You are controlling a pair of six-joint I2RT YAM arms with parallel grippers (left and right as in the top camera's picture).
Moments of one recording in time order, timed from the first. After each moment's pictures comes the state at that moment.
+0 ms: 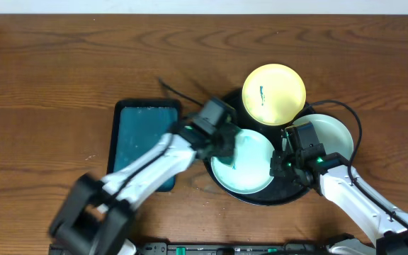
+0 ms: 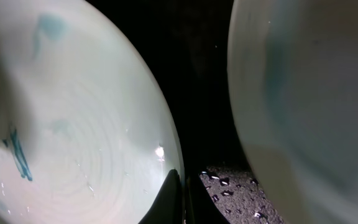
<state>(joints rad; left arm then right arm) -0.68 1.67 1.02 -0.46 0.21 -0.62 0.34 1.37 0.58 -0.42 -0.14 0.47</state>
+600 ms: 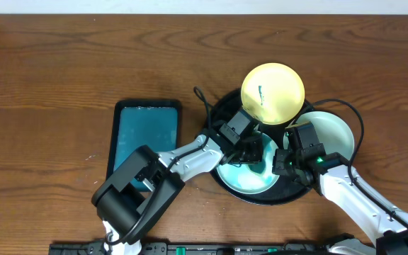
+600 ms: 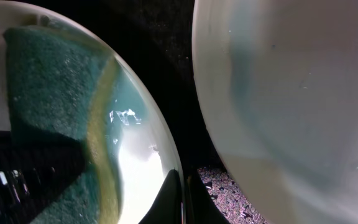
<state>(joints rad) -0.79 1.92 1.05 -0.14 0.40 -0.80 0.34 1.37 0.58 -0.41 -0.06 0.49</state>
